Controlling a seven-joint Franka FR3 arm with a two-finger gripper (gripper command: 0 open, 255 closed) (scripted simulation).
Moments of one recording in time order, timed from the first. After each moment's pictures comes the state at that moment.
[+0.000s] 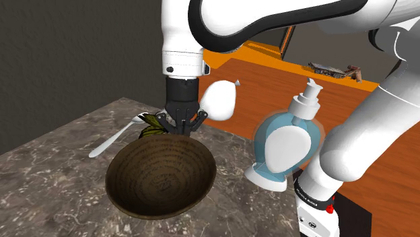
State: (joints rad) arm 0.04 -0.15 0.68 -2.05 0.33 1.81 1.08
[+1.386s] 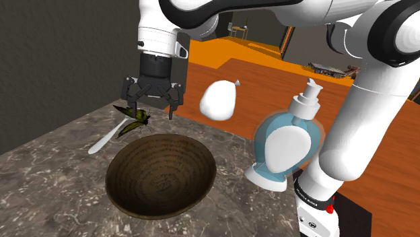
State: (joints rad) arm 0.02 0.11 0.67 -1.77 0.20 1.83 1.22
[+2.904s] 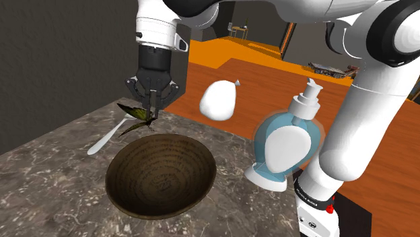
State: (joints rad) arm 0.02 0.12 0.67 -1.71 0.20 1.77 1.24
